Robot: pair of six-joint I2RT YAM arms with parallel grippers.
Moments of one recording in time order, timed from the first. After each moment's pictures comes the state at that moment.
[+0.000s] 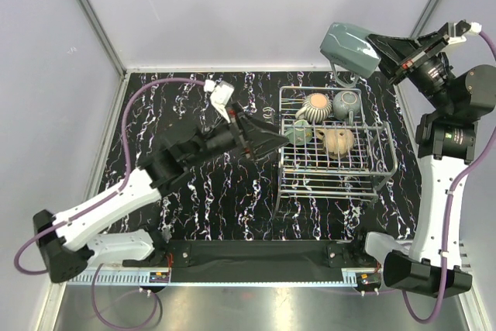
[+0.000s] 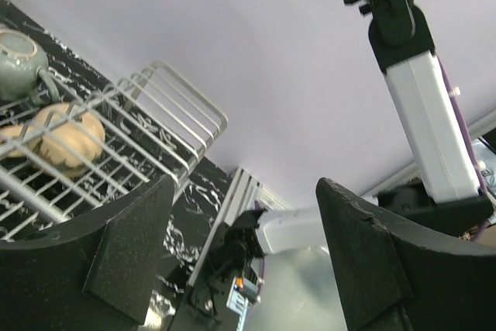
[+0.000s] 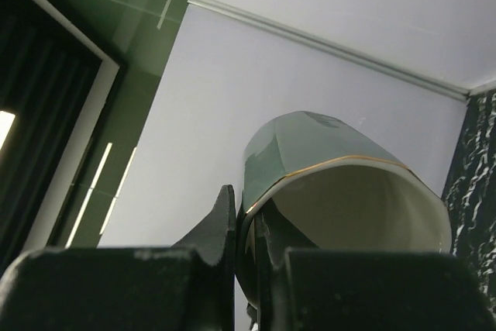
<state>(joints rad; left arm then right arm) -0.91 1.06 1.03 0.20 0.29 -0.73 -0.22 1.10 1.48 0.07 -0.83 1.64</state>
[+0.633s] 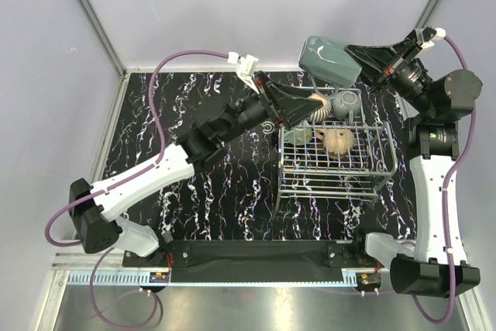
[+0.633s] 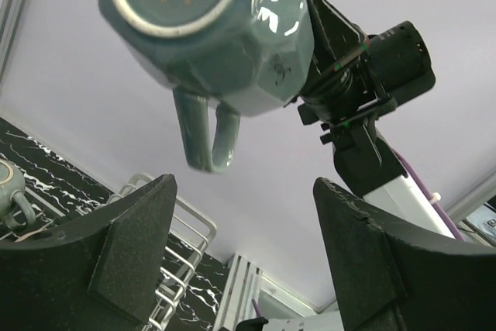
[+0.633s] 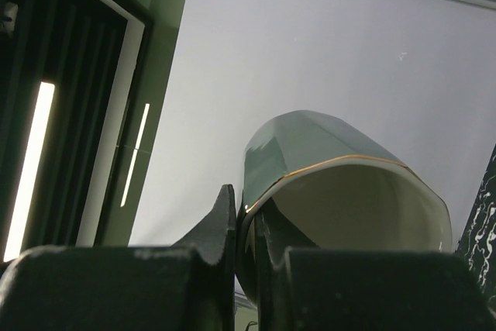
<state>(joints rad) -0.95 1.39 1.33 0.42 0.19 -0.72 -0.09 1.09 1.38 0.18 -0.86 1.78</state>
